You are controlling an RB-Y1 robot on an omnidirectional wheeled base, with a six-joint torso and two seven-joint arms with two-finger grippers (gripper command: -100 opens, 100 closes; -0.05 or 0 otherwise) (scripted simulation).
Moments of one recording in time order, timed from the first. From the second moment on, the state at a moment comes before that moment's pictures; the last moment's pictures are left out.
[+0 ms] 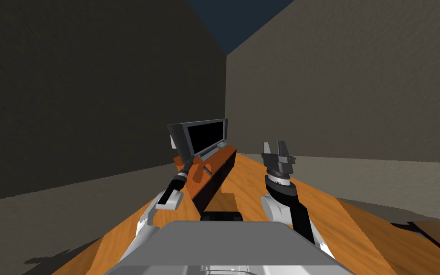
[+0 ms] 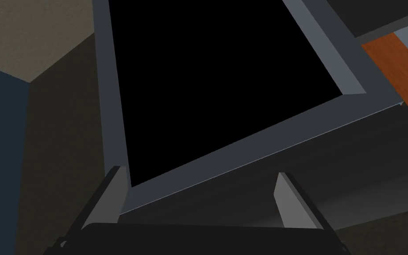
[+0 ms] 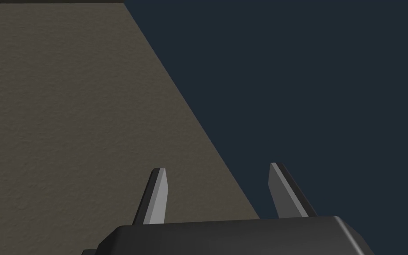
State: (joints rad) left arm 0.28 0.28 -0.02 -1.85 0.09 -0.13 -0.42; right arm 0.45 -0.04 0.07 -2.36 -0.03 -0.62 -0.01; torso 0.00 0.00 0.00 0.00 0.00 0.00
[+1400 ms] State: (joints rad) left arm 0.09 0.35 -0.05 -1.51 0.21 0.13 -0.60; right arm 0.45 -0.04 0.07 -2.36 -0.03 -0.62 -0.01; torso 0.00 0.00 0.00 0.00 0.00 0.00
